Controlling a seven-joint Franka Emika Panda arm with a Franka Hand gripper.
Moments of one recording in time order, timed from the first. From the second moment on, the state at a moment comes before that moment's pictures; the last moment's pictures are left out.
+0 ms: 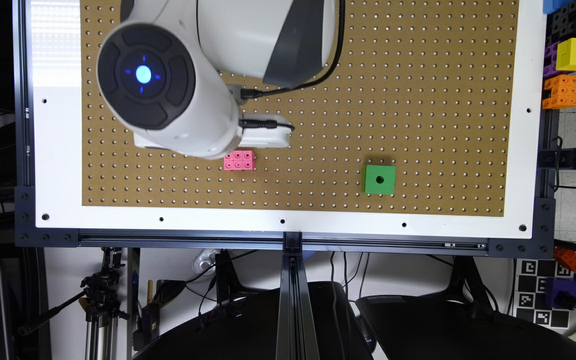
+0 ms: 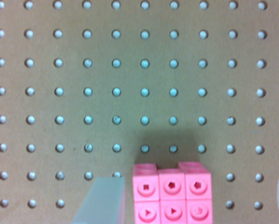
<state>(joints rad) -0.16 0.33 0.01 -2.07 0.00 2.46 0.63</state>
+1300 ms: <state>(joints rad) -0.18 0.57 0.04 -1.90 0.00 2.51 0.63</state>
